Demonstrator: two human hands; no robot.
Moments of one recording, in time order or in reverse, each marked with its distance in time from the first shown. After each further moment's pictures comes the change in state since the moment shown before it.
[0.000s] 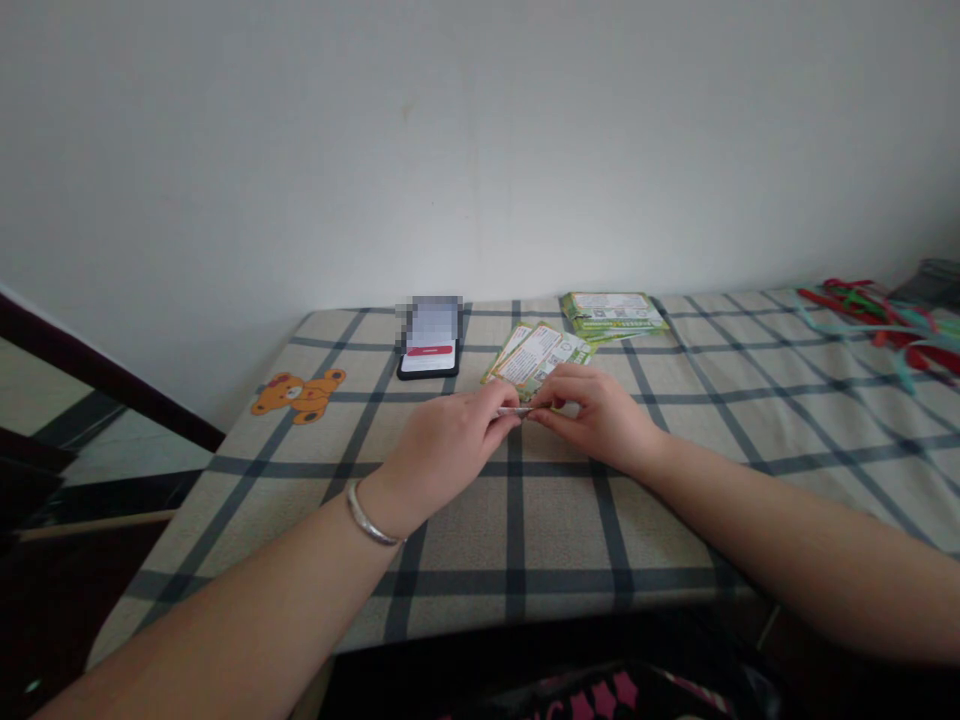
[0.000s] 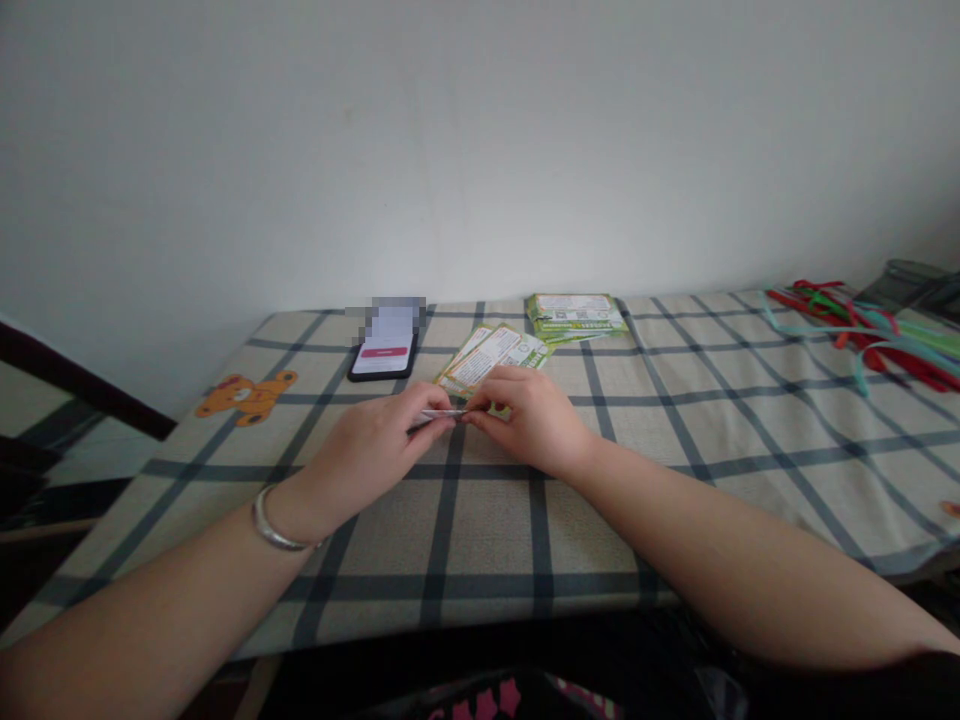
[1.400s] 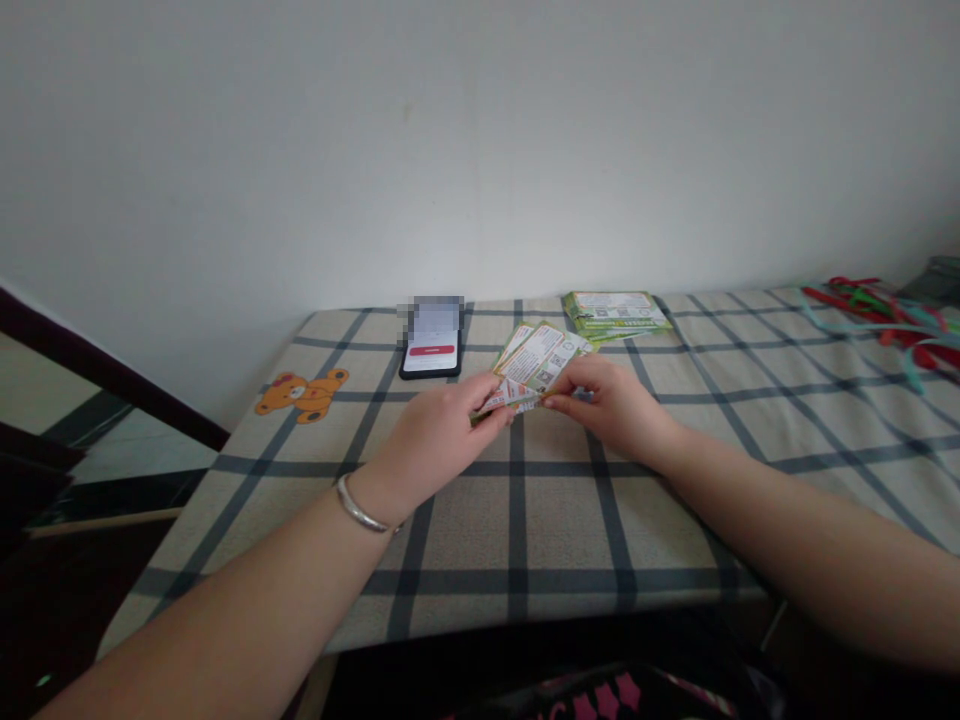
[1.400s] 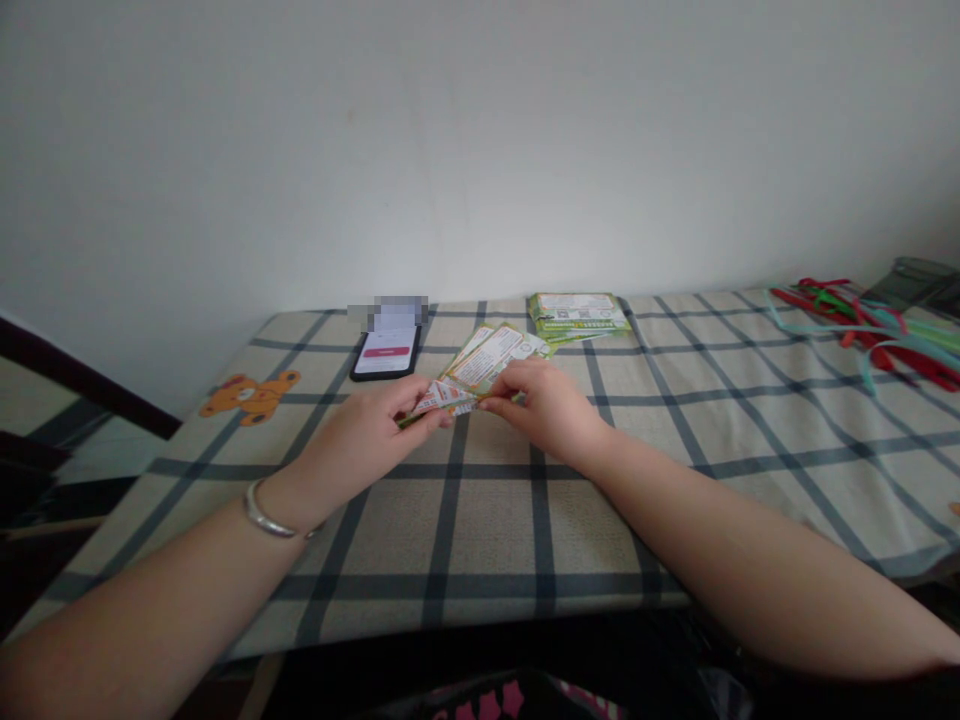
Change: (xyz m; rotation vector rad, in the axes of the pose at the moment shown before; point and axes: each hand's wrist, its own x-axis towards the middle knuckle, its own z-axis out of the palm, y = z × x) left_hand 0.003 -0.008 -0.006 -0.187 -0.059 -0.149; right_hand 0.000 0.009 -0.009 -0.032 -0.006 0.177
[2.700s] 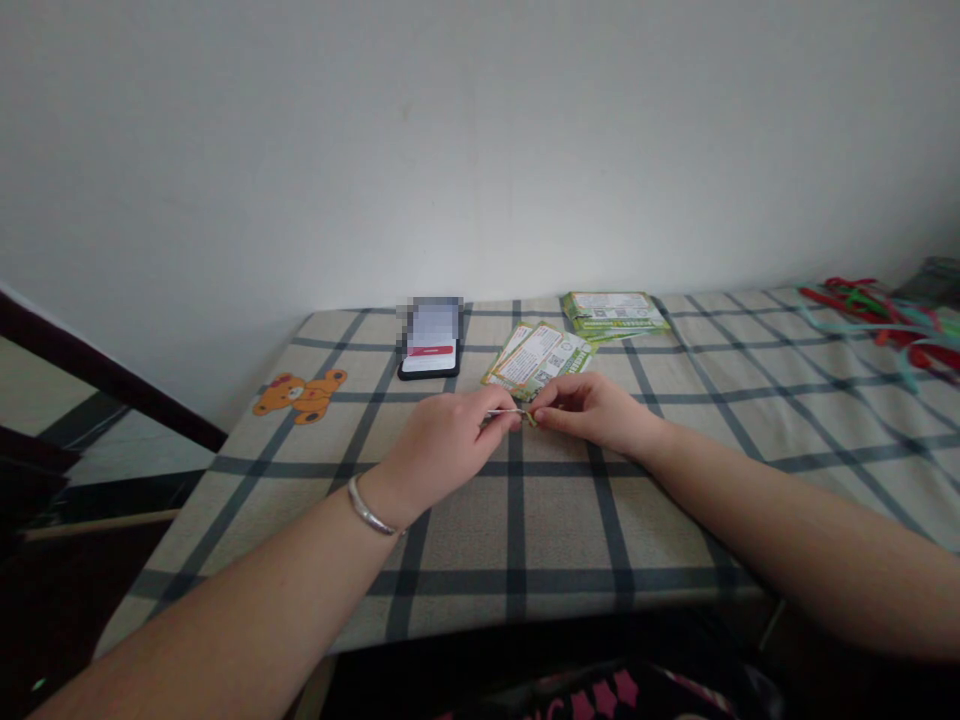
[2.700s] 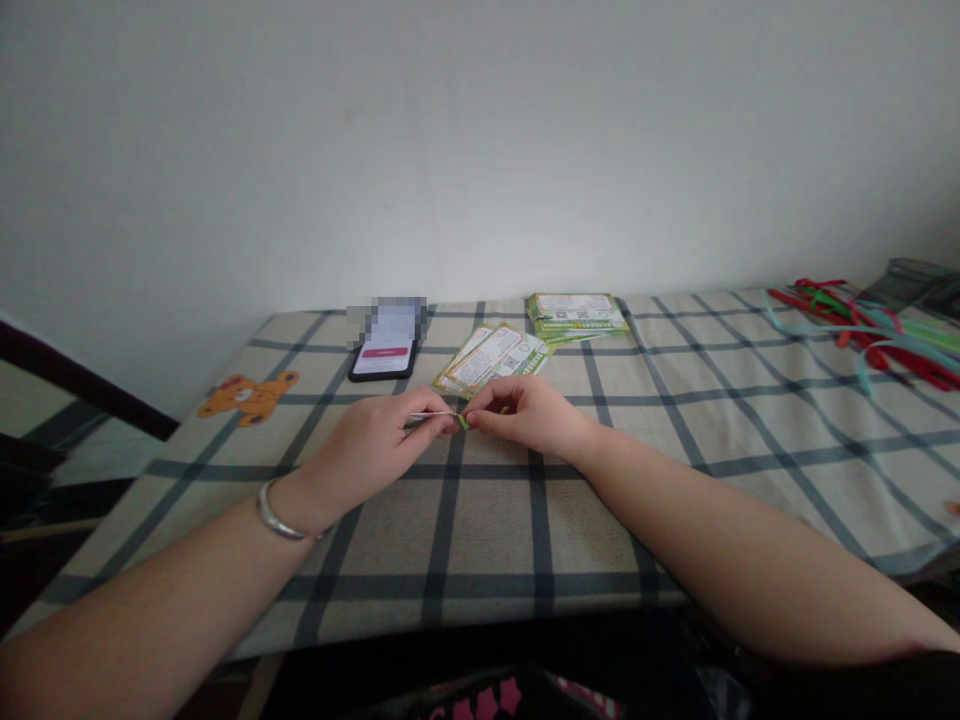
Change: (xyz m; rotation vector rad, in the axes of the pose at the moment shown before) left_hand -0.001 0.002 0.006 -0.029 -0.033 0.034; right_hand 0.001 0.005 0.017 0.782 -0.263 0.264
